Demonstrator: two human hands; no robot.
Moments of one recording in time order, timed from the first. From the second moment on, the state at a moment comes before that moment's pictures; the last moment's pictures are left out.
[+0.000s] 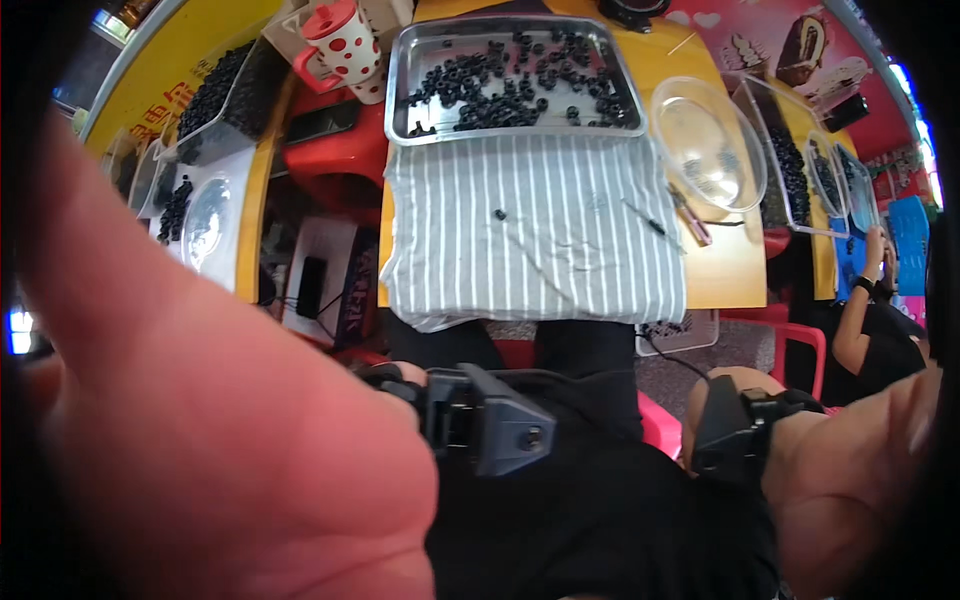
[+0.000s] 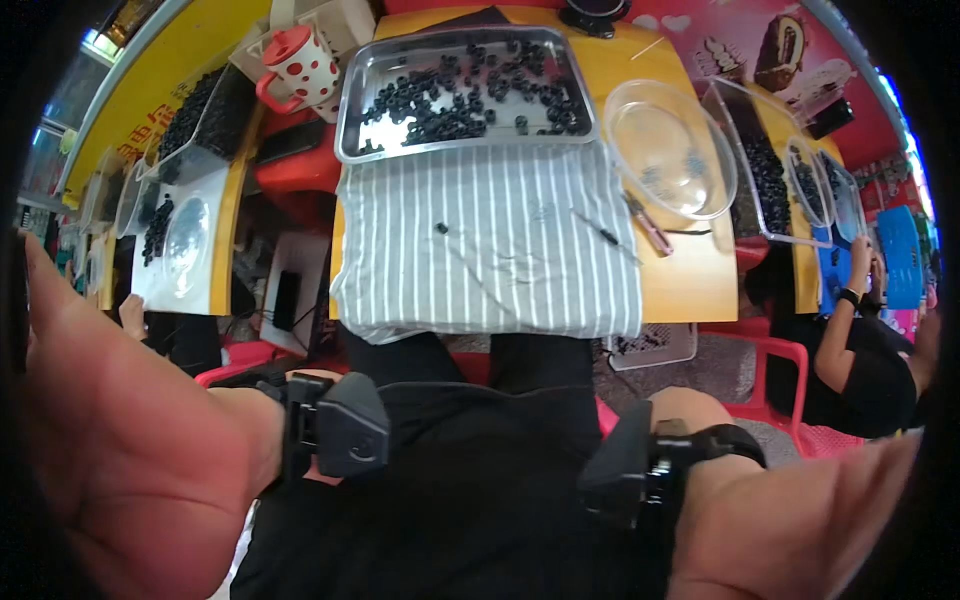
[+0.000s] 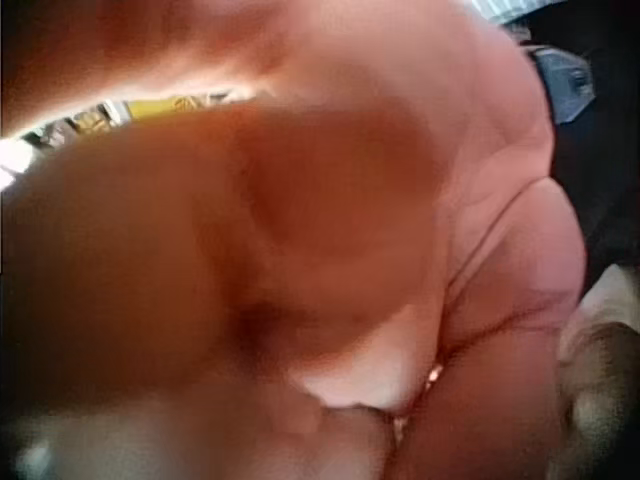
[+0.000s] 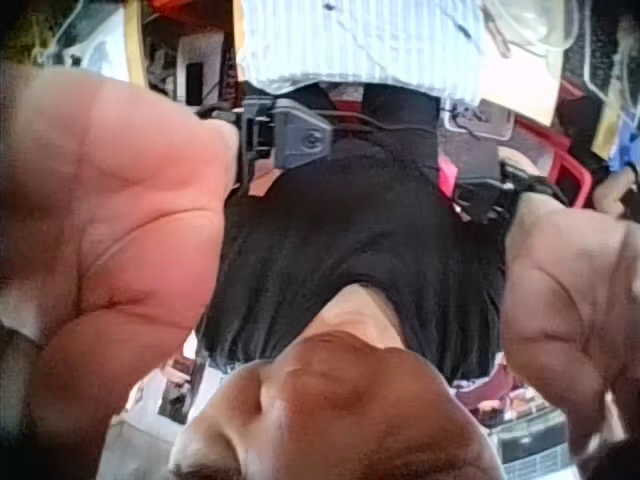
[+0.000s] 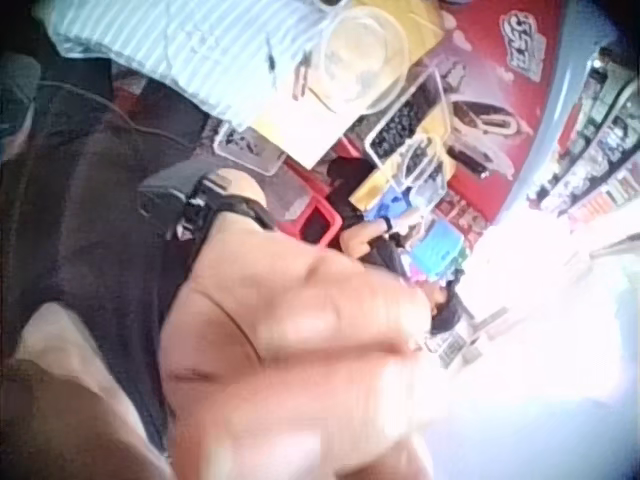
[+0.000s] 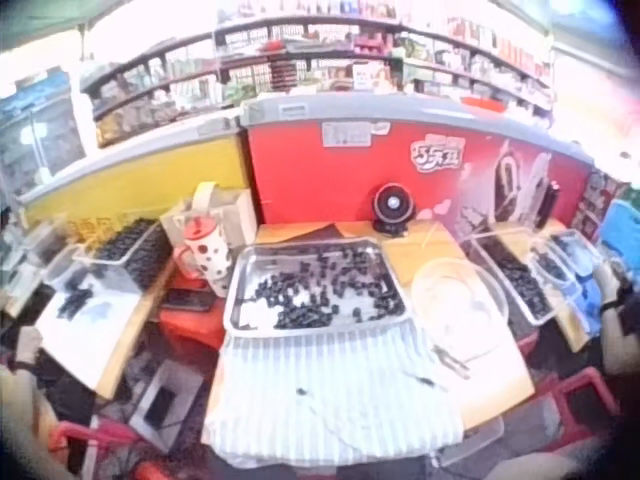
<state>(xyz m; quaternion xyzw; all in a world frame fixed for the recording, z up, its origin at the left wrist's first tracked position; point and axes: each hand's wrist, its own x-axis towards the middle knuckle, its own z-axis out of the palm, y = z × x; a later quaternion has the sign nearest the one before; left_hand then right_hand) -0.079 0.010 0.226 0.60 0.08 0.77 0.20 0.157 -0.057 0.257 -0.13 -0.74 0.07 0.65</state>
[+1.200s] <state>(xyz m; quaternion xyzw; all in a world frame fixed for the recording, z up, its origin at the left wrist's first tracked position) -0.098 0.048 -0.011 0.13 0.17 0.56 0.80 0.076 0.087 0.042 -0.53 -0.79 0.23 0.20</state>
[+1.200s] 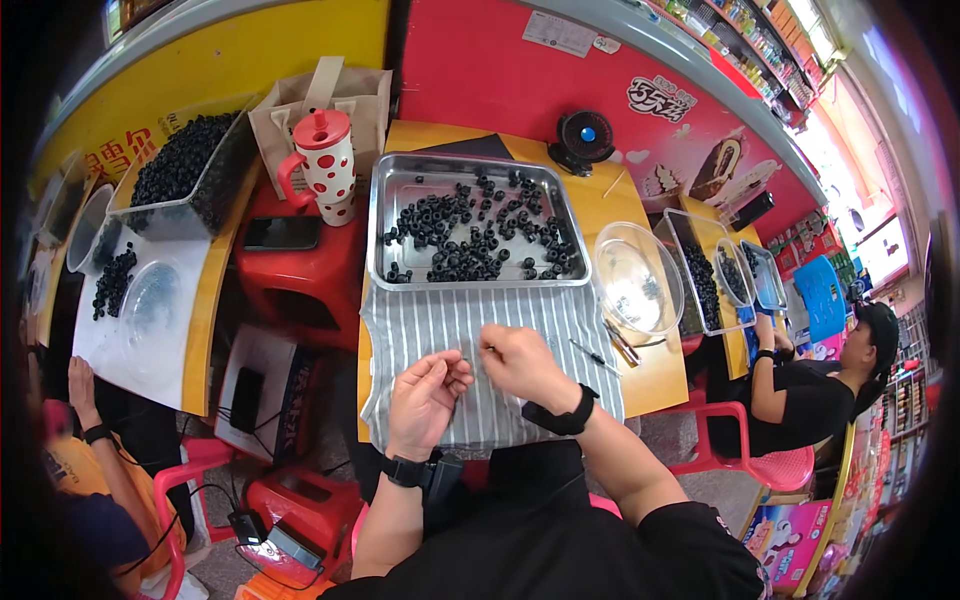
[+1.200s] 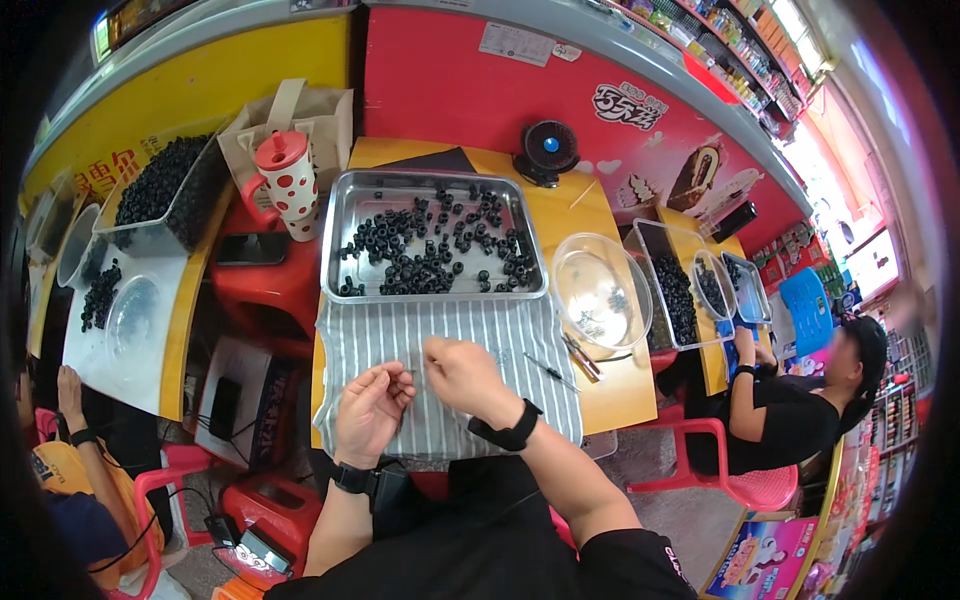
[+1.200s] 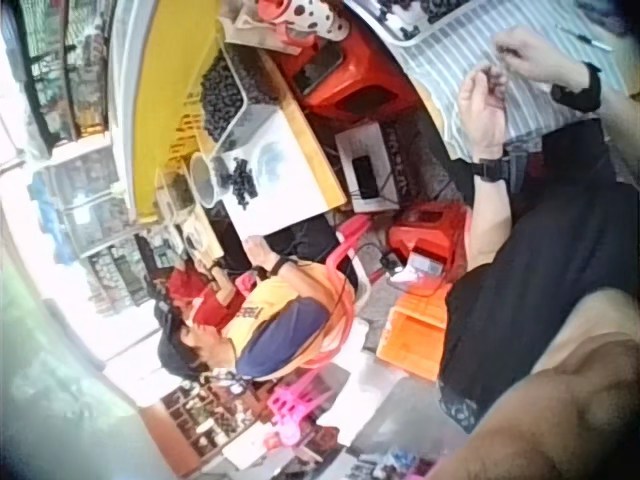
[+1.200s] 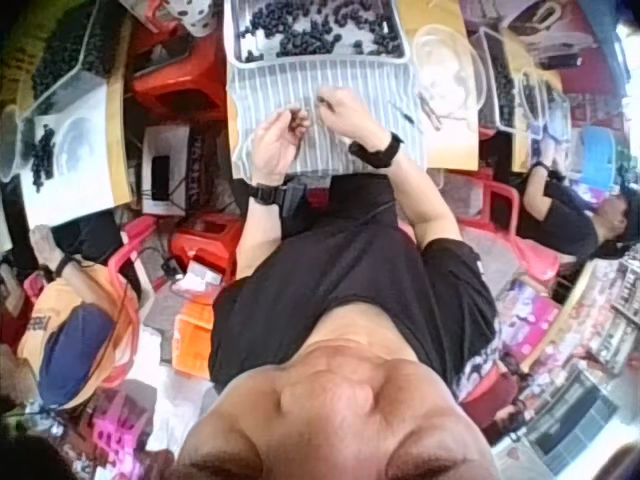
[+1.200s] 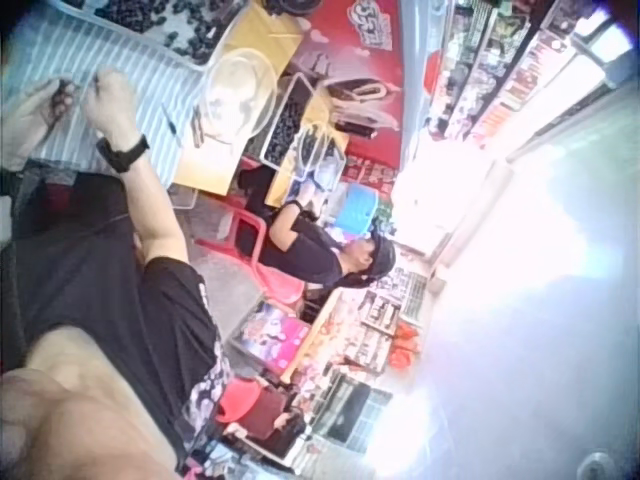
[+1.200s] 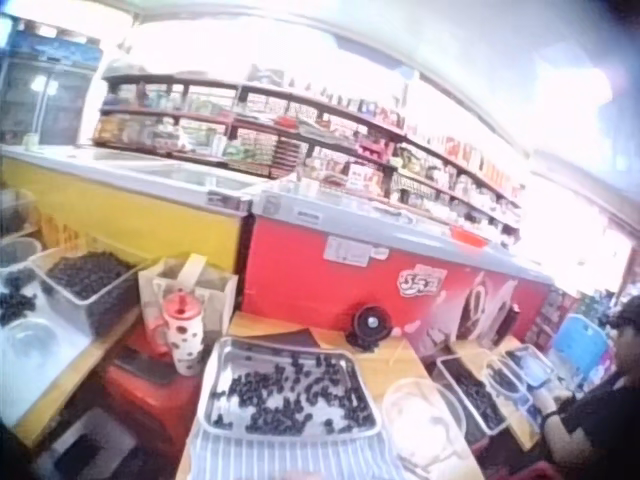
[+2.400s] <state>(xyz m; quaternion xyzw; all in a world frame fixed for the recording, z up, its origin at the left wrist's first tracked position) -0.095 0.050 -0.014 0.16 0.19 0.56 0.79 0.077 0.209 0.049 -0.62 -0.75 0.15 0.16</state>
